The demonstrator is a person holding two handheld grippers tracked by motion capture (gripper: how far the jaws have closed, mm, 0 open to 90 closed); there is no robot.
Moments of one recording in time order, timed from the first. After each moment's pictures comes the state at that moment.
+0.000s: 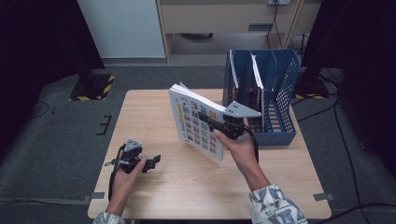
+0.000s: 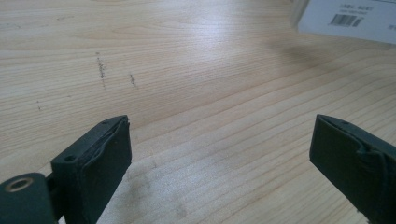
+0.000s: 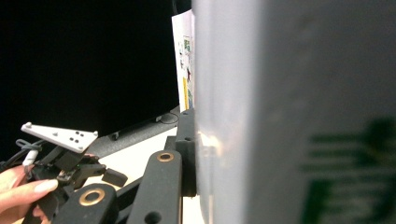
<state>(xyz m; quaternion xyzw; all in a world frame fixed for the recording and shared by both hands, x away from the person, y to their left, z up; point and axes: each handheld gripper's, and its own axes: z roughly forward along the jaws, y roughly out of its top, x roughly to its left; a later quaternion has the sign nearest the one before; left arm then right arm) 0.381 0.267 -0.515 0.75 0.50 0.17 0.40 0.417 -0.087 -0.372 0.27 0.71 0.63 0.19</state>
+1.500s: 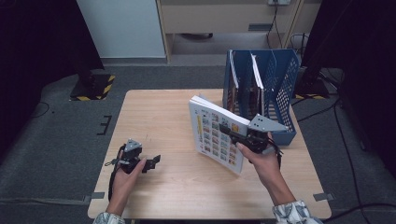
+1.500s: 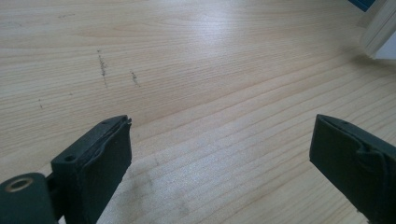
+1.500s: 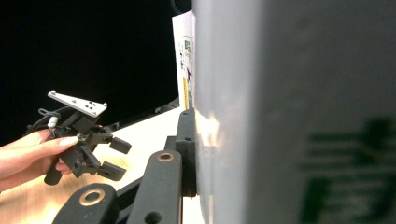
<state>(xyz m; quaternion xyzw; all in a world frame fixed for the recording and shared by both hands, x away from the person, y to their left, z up) 0.381 0.267 -0.516 0.75 0.50 0.17 0.40 0.382 -0.147 -0.382 0.27 0.71 0.62 0.19</state>
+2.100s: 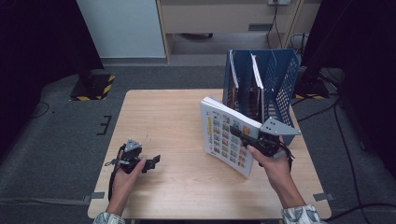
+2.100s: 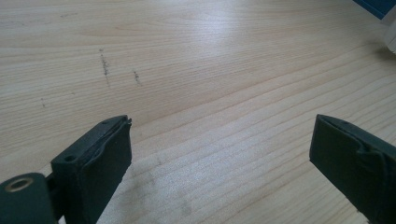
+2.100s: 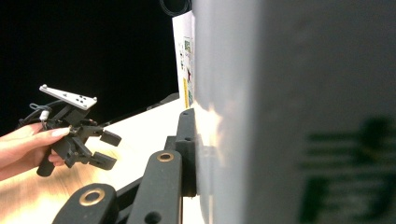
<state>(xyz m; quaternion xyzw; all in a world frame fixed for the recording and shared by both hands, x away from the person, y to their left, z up) 0.381 0.268 -0.516 0.75 0.50 0.18 0.40 0.373 -0.176 -0.385 0.29 0.71 0.61 0.20</state>
